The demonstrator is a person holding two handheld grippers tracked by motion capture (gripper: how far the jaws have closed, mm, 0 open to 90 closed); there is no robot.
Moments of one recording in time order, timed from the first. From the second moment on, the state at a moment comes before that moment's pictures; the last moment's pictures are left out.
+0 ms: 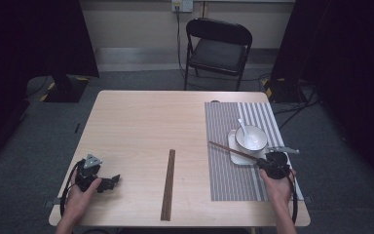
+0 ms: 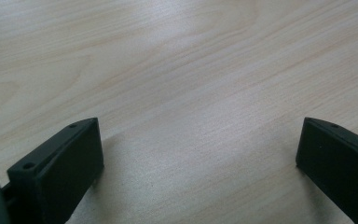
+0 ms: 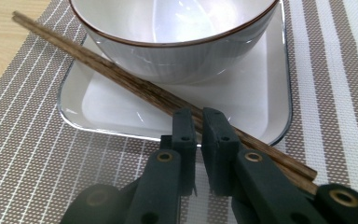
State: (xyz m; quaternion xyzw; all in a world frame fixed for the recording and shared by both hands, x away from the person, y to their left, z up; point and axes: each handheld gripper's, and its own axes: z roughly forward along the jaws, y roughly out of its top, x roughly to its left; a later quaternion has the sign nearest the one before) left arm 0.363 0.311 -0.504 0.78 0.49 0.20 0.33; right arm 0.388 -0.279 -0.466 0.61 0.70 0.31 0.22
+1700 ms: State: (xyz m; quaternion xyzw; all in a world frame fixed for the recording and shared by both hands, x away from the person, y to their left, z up) left arm 0.363 0.311 -0.504 0.78 0.49 0.20 0.33; right arm 0.399 -0.287 -0.470 0.61 0.69 0.29 0.25
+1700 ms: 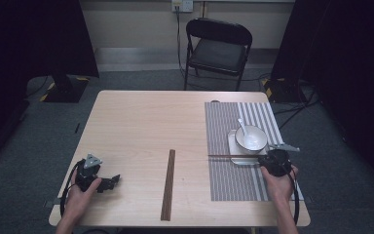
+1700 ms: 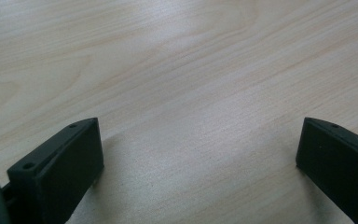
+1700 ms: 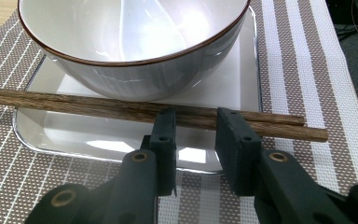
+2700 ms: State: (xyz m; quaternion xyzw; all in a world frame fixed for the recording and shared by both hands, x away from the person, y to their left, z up) left arm 0.363 0.310 -0.504 0.78 0.49 0.20 0.33; right arm 0.399 -0.281 -0.471 0.61 0.69 0.31 0.23
